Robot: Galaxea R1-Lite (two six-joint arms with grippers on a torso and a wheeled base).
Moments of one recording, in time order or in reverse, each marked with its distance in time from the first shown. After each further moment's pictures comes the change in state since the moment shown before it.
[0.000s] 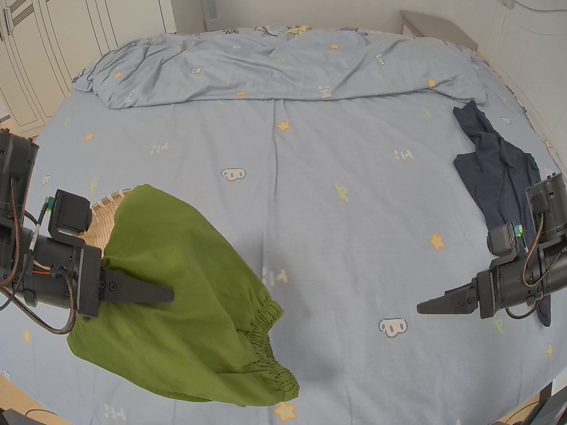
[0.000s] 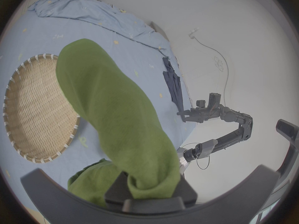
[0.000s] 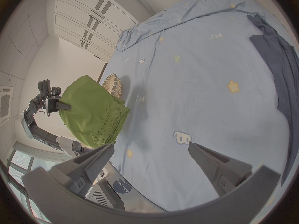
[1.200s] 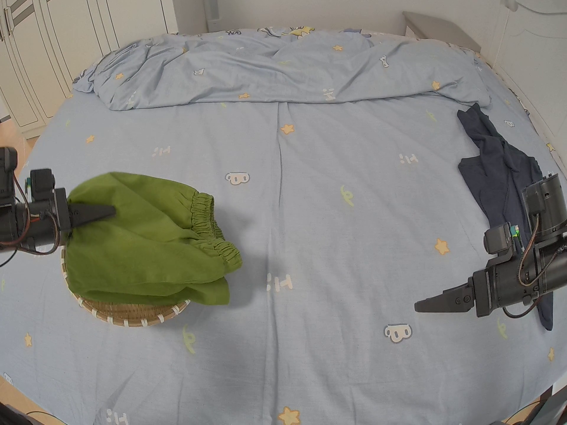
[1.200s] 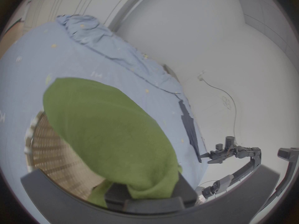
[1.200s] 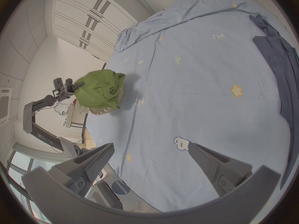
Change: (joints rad) left arm 0.622 0.195 0.123 -0.536 -0.337 0.048; right arm -0.008 0.021 0.005 -0.020 0.000 -0.001
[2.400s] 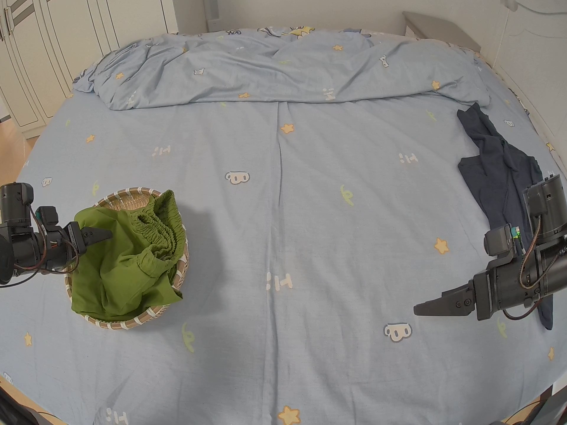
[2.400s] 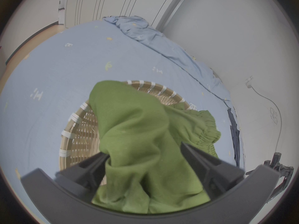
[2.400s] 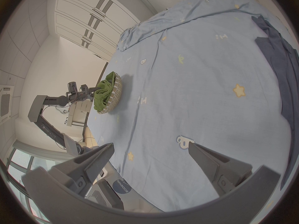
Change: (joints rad) left arm 0.066 0.156 0.137 -0.179 0.393 0.000; right arm 0.019 -0.012 0.006 -0.001 0.000 0.000
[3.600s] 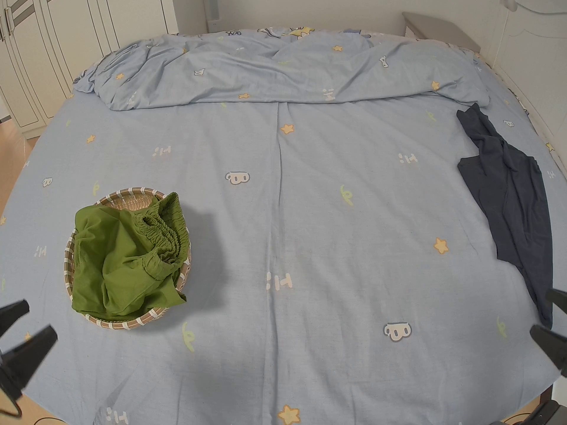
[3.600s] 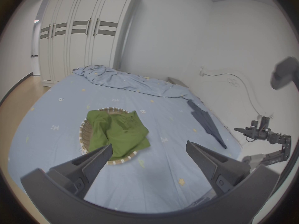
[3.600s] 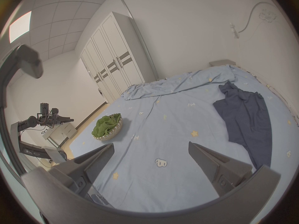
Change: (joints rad) left arm -0.105 -1.092 0.181 0.544 -0.055 0.172; right arm -0.203 -0.853 0.439 -0.214 -0.084 -0.067
